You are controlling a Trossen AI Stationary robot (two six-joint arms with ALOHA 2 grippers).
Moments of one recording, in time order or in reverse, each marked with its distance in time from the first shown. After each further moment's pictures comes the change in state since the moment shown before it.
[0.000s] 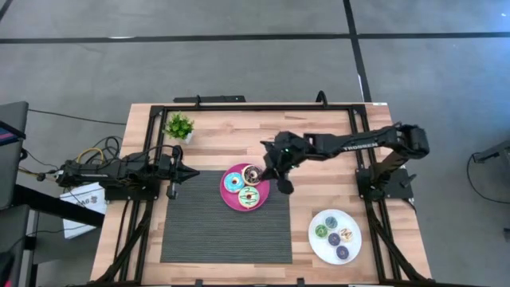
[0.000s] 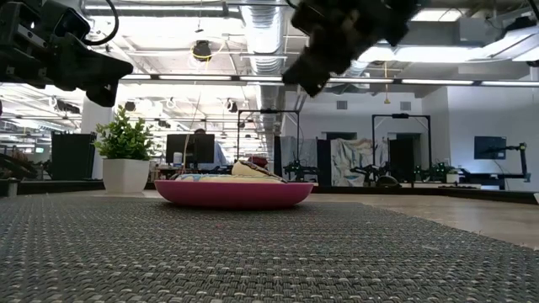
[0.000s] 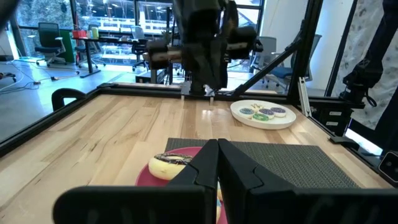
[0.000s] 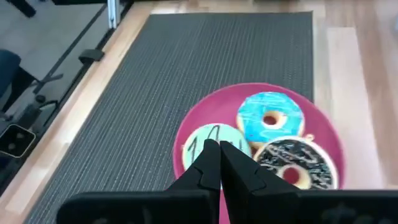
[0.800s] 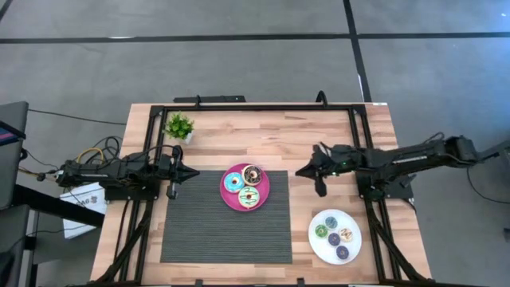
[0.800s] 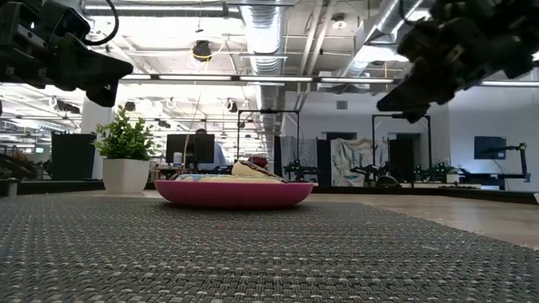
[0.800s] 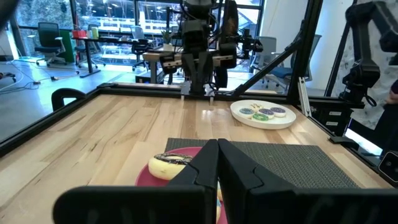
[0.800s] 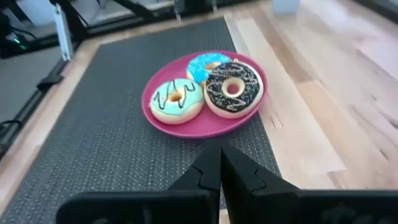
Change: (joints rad) left arm 0.000 0.000 0.000 0.000 0.001 0.000; right arm 0.038 -0.645 -0.740 0.334 0.317 0.271
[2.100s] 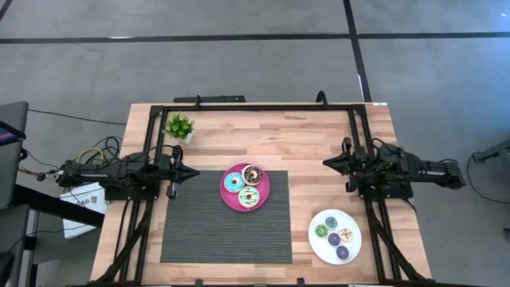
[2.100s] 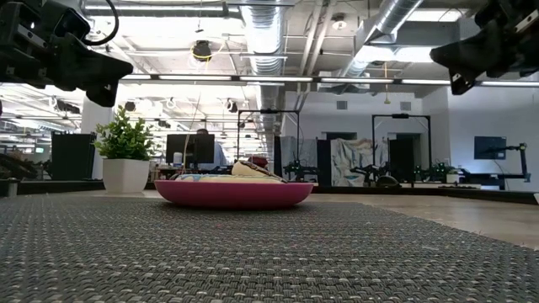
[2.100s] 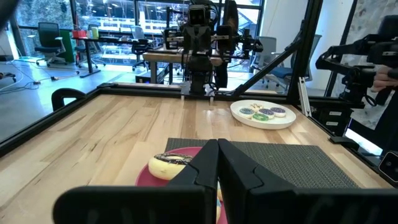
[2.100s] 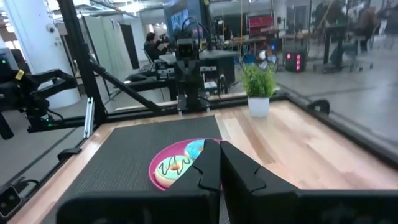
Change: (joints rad) left arm 0.000 0.000 0.000 0.000 0.000 0.000; right arm -0.002 -0.919 -0.186 -0.300 0.076 -0.064
